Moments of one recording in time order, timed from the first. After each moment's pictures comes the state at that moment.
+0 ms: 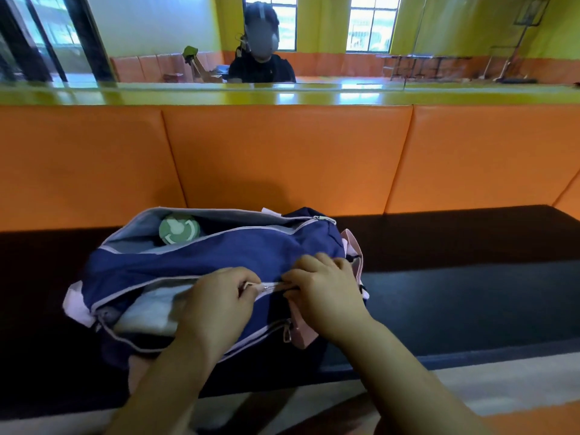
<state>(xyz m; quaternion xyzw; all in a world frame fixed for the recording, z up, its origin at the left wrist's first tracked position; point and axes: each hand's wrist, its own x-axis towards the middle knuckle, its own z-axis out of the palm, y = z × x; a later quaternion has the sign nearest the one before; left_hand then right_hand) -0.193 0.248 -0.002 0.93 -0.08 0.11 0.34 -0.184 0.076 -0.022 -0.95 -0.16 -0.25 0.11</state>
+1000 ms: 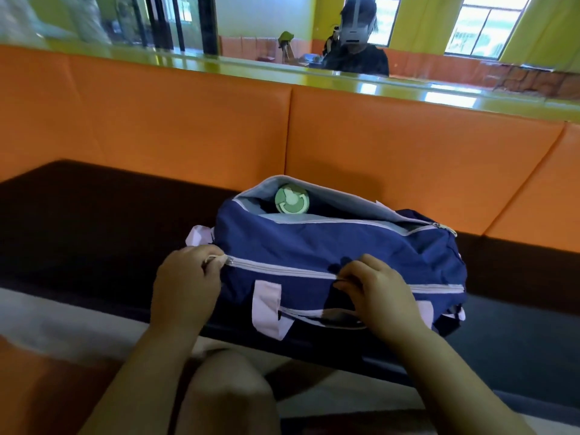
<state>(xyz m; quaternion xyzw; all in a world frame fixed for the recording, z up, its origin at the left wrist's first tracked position) -0.237 0.414 -0.030 0.90 0.10 0.29 0.30 -0.183 0.156 -0.036 -0.94 -0.22 -0.18 0.19</state>
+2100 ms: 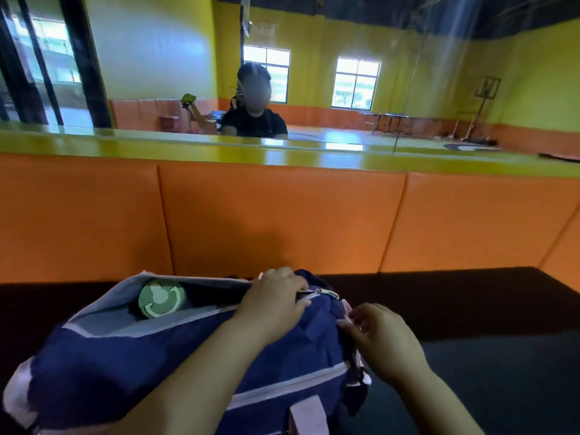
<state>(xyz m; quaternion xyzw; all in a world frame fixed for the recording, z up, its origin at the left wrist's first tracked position) -0.073 0.188 0.024 0.93 -0.26 0.11 0.22 -0.136 -0.001 -0.006 -0.96 0.05 -0.13 0.24</state>
